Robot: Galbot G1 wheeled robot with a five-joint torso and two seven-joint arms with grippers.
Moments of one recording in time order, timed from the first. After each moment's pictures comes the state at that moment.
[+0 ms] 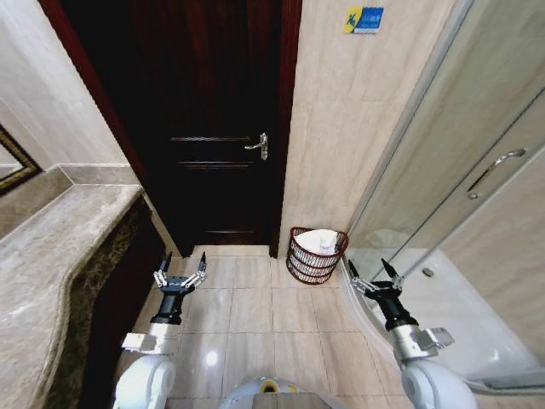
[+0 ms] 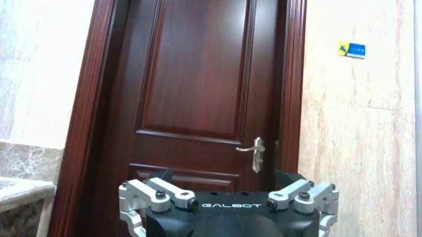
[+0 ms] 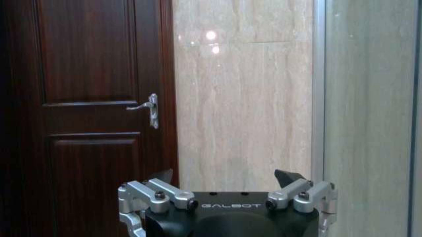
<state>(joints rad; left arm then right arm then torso) 1.66 -1.43 -0.65 -2.15 -0.33 -0.28 0.17 -1.77 1.45 0.83 2.26 0.32 0.05 -0.20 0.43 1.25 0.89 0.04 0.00</state>
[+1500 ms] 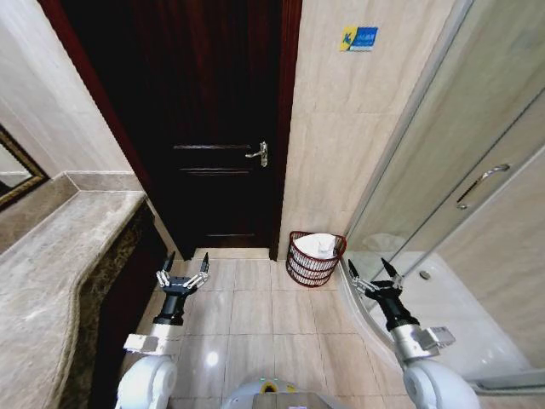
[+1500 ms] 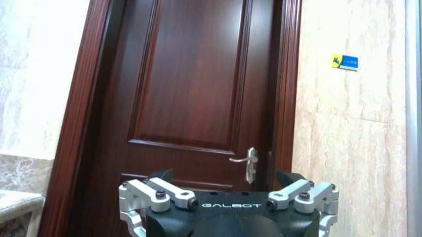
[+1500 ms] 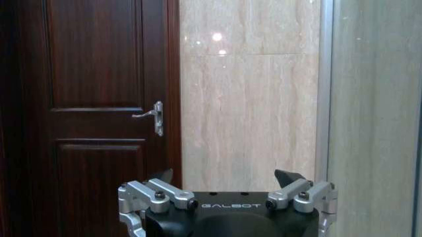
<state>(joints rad) 1.66 -1.43 -0.65 -2.14 -0.33 -0.30 0.19 -1.77 1.45 0.84 2.26 0.31 0.05 -0.23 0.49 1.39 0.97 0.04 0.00</state>
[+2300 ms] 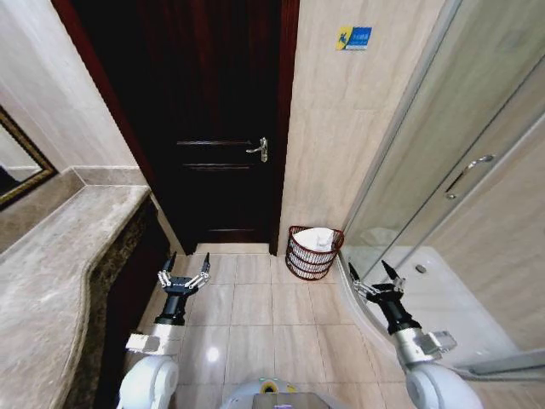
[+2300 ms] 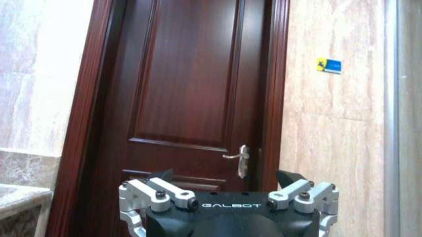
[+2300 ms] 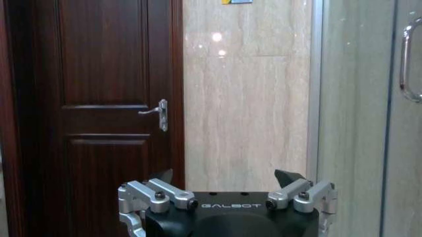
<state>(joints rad) 1.66 -1.44 -0.64 -2.13 -0.32 -0.30 0.21 -1.80 1.44 0.84 2.25 0.32 0.08 -0.22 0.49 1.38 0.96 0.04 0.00</state>
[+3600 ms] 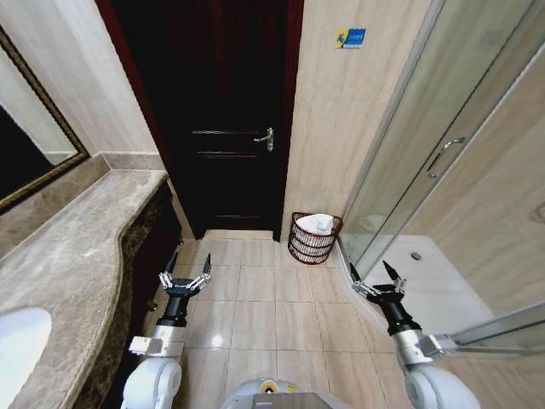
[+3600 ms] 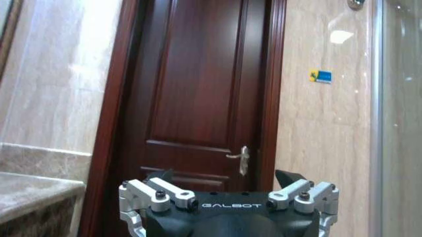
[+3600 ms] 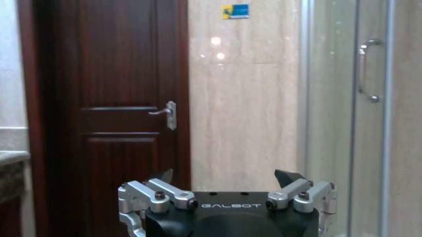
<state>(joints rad) 1.67 -1.44 -0.63 -2.14 -0.31 -0.30 0.19 -1.80 1.46 0.85 2.26 0.32 0.08 -0.19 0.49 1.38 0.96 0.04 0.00</state>
